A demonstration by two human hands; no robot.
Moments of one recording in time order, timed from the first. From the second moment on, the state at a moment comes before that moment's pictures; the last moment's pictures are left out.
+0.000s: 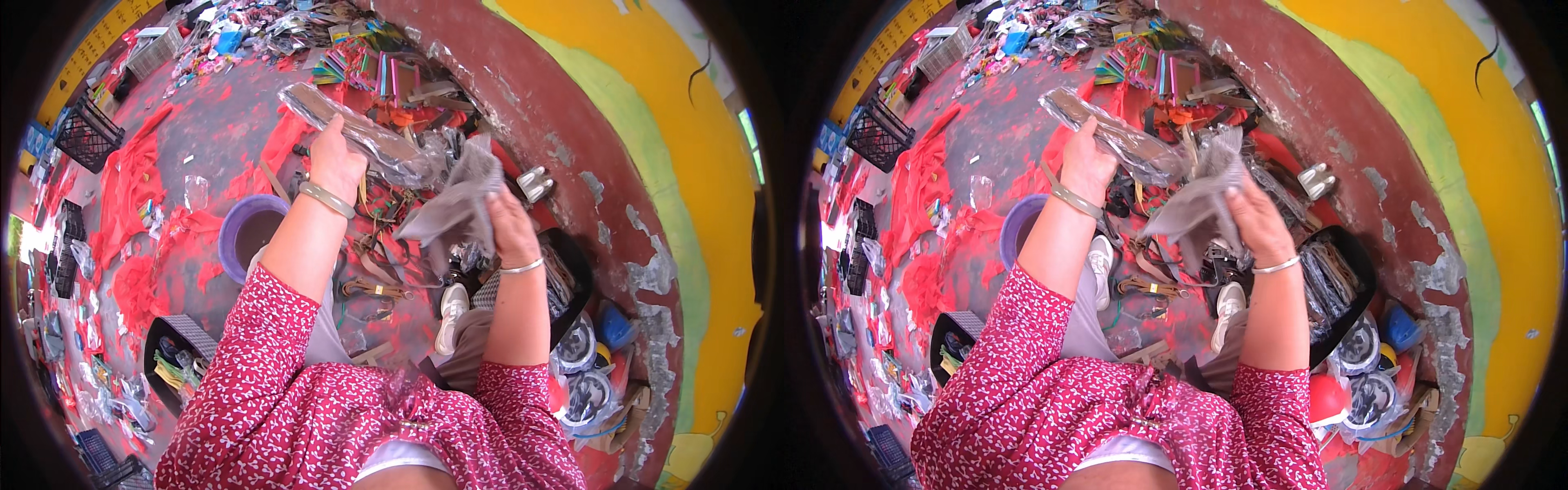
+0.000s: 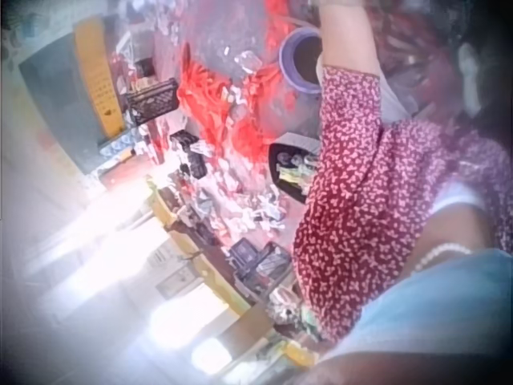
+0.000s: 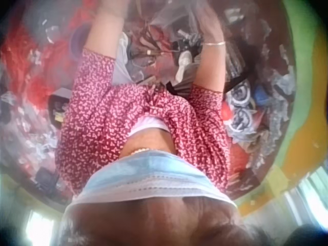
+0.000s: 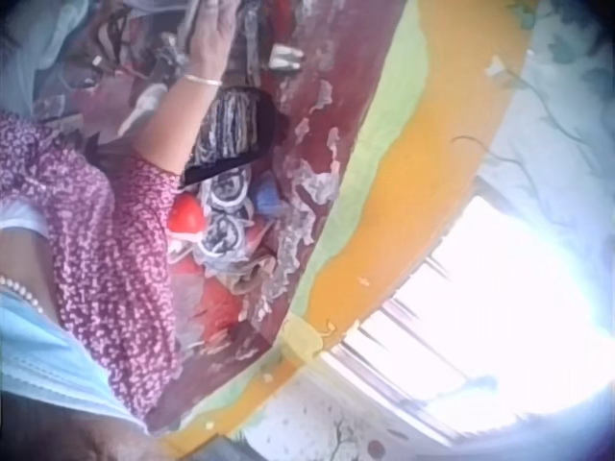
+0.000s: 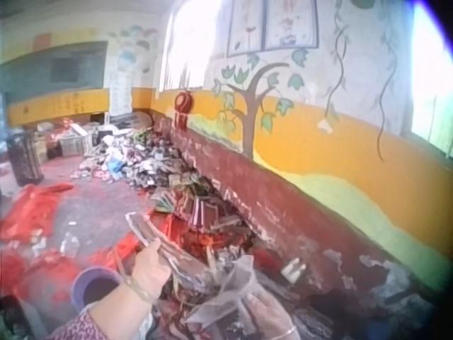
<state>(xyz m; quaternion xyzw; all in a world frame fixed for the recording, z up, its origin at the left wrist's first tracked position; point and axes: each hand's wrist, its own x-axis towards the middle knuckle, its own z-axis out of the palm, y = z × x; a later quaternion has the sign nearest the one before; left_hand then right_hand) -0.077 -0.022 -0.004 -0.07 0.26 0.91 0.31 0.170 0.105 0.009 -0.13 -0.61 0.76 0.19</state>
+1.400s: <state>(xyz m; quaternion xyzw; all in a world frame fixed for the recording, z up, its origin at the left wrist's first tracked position) 0.014 -0.007 0.019 0.16 0.29 0.87 0.36 0.125 0.061 -0.006 -0.07 -0.65 0.63 0.42</state>
